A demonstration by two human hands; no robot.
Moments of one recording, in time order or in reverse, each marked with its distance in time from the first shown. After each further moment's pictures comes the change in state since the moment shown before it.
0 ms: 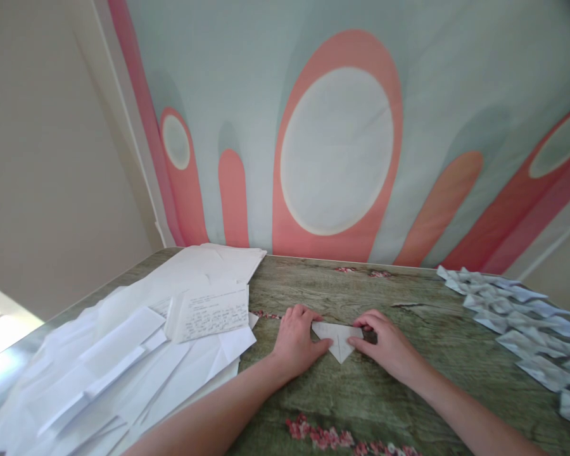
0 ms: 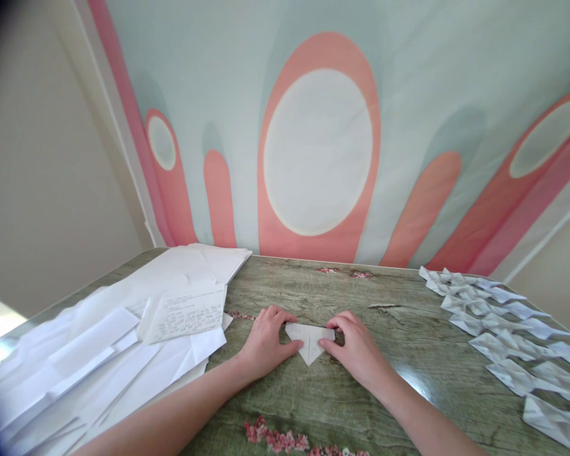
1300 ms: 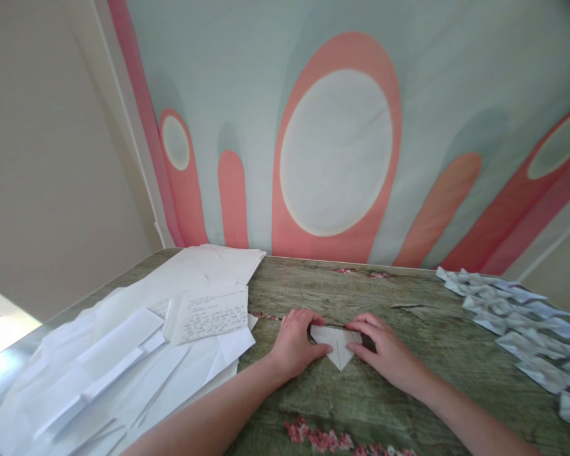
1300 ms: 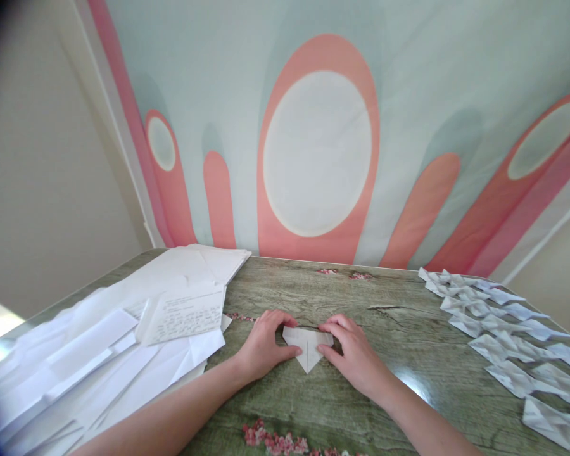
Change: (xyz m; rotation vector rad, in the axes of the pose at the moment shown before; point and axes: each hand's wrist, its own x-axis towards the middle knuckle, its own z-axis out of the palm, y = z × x) left_hand 0.000 0.000 -0.005 -0.175 -0.036 0.020; right_hand -0.005 -0.002 -0.002 -0.046 -0.102 -0.137
